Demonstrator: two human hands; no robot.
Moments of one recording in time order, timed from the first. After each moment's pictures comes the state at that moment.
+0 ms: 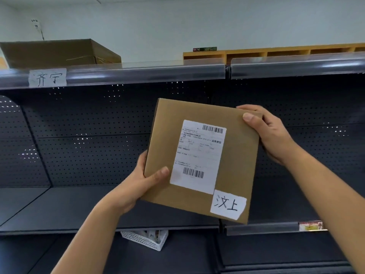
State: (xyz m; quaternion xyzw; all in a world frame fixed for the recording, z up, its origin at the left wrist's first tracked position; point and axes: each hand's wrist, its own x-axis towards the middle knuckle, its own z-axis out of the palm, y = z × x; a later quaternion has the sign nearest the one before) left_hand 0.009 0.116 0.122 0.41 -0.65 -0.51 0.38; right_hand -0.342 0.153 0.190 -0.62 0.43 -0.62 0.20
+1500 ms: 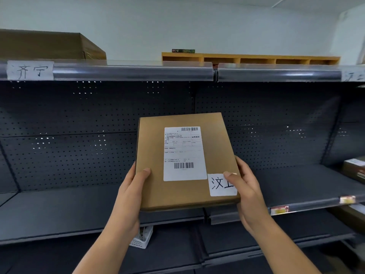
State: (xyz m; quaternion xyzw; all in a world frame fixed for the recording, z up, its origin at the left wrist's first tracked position) left_hand 0.001 0.169 0.101 0.41 -0.47 -0.56 0.54; right_hand -0.243 0.240 0.081 -0.43 0.45 -0.72 0.30
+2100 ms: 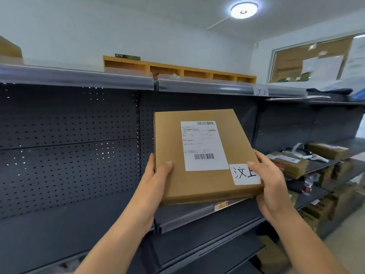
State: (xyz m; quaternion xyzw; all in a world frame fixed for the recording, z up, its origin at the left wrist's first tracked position) left_hand -0.124 0.208 0.138 0.30 -0.62 -0.63 0.37; right_hand -0.357 0.352 0.123 -0.36 0.50 -0.77 0.15
